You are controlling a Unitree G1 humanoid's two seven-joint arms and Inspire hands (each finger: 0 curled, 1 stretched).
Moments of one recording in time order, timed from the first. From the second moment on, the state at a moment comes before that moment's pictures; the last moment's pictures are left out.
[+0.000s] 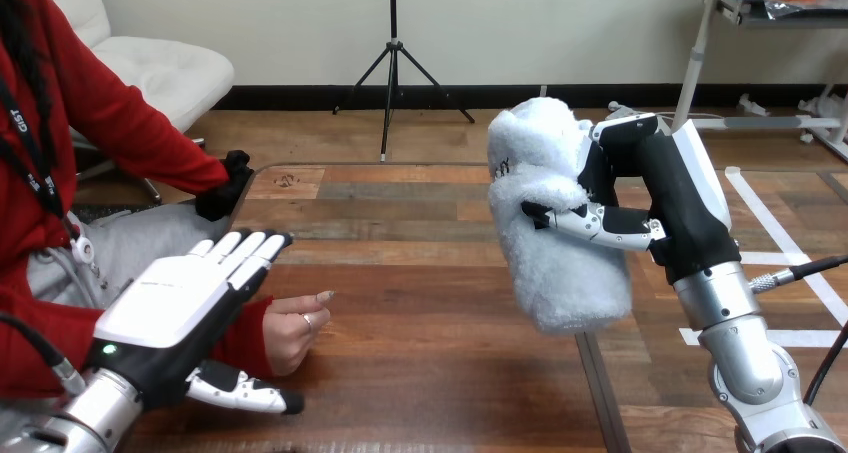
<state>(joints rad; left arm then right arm) -0.06 0.66 -0.06 0.42 0.83 -0.58 0.14 -0.54 -0.32 -0.04 1.07 -0.27 -1.05 -0.07</state>
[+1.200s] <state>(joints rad) -0.27 0.69 -0.28 0.88 0.90 -0.59 0.41 -0.50 -0.36 -0.04 0.97 -0.27 -1.07 -0.07</state>
